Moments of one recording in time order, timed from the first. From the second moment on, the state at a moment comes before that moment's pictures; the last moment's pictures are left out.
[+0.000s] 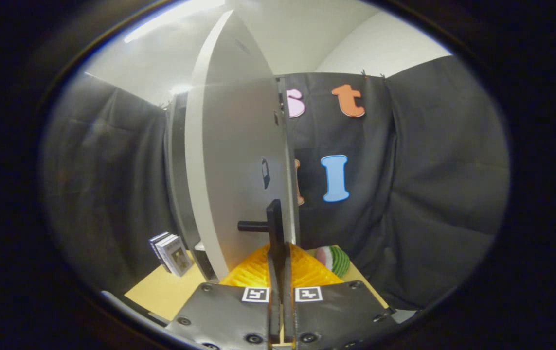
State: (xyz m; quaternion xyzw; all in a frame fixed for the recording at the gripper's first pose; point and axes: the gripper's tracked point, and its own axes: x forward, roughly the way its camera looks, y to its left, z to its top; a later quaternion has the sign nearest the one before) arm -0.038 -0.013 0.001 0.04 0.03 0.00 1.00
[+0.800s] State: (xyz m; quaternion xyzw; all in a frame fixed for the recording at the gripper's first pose) arm -0.029 -0.063 0.002 0.04 0.03 0.03 1.00
